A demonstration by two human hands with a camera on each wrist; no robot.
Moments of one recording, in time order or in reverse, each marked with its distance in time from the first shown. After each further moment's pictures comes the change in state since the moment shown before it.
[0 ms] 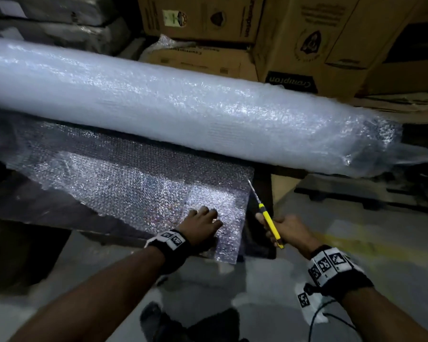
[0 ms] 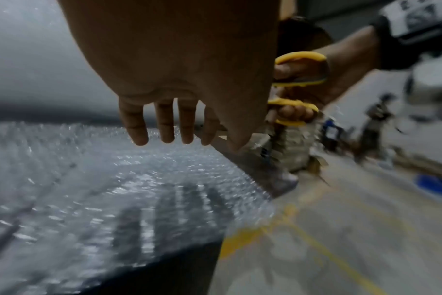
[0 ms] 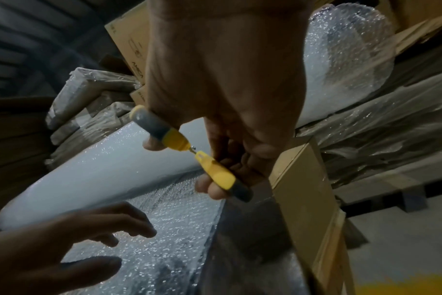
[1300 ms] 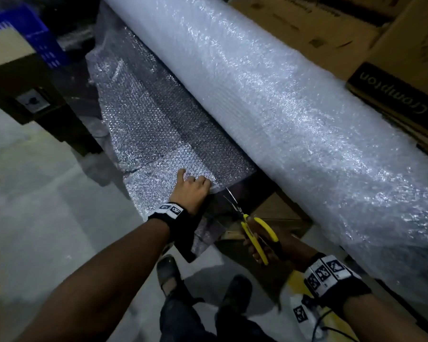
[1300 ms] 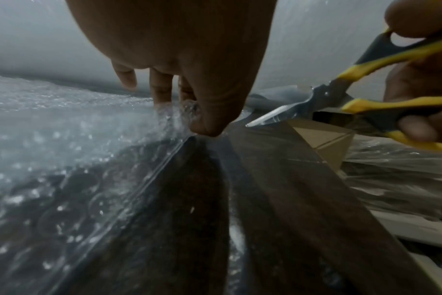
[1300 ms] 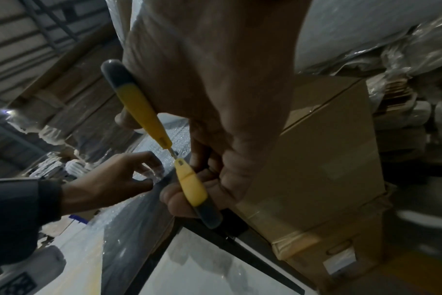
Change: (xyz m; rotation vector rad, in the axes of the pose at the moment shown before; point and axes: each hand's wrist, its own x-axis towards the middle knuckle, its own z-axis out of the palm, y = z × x) left_hand 0.170 0.086 0.020 0.046 -0.037 -0.996; right_hand 0.171 0.028 -0.155 -0.133 -0.842 0.250
